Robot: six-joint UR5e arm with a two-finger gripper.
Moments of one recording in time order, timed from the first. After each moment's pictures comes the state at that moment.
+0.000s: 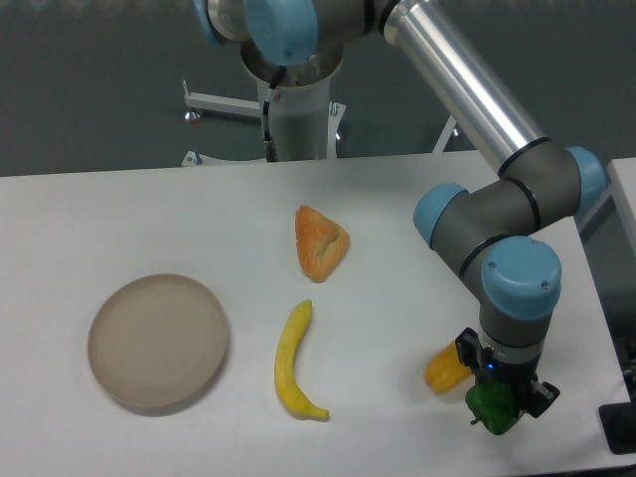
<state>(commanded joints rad) 2.32 -2.49 -0.69 -1.29 1.63 1.28</state>
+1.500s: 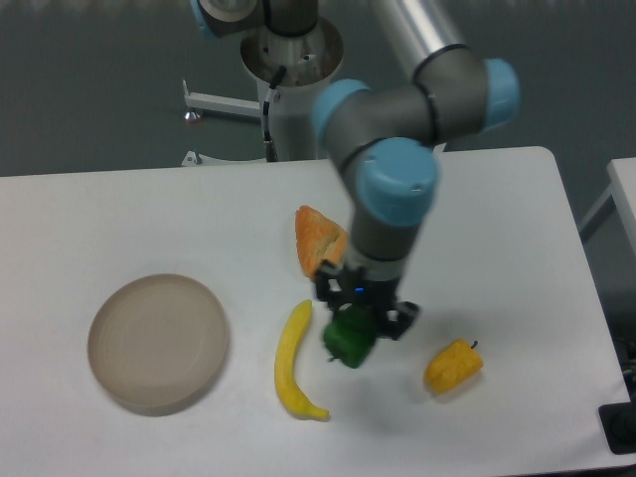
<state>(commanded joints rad) 2.06 -2.14 -1.08 -1.38 1.39 0.59</state>
